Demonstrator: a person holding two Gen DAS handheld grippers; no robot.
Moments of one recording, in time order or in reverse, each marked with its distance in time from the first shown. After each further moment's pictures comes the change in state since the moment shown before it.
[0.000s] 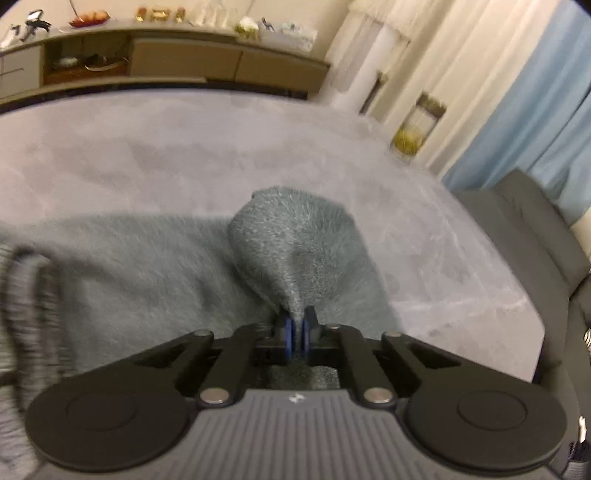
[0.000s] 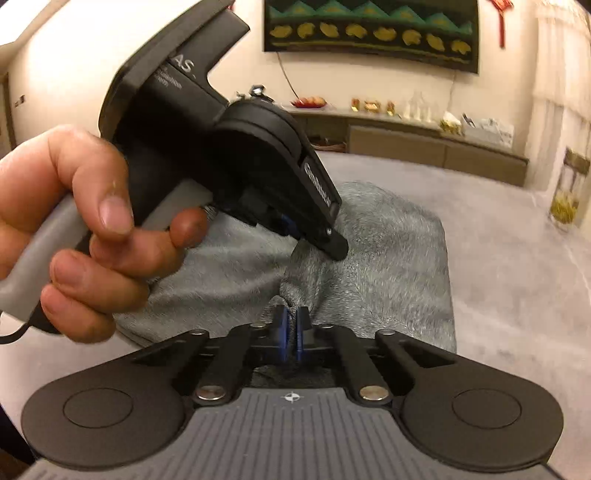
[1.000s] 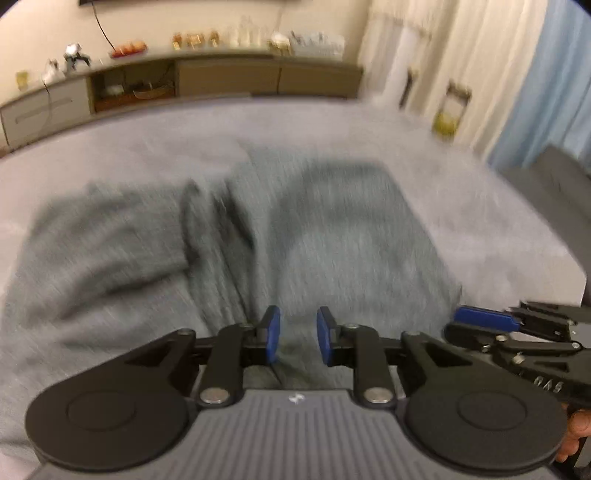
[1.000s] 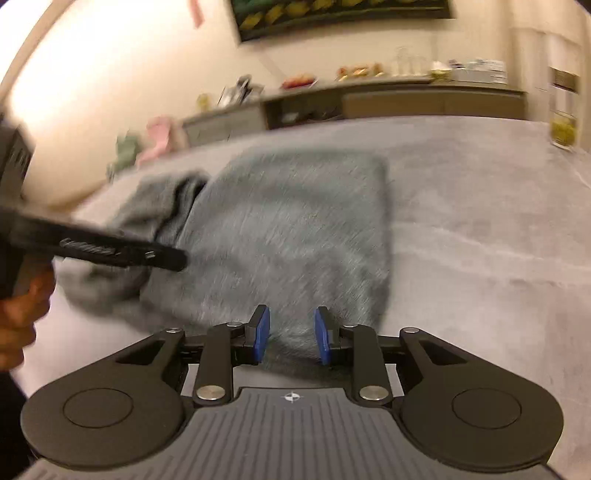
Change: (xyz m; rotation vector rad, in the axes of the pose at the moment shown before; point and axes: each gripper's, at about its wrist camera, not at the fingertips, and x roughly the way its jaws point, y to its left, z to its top) left arm -0.078 0.039 -0.067 0.099 -0.051 0.216; right arm -0.033 -0.057 -0.016 0.276 0.028 0.066
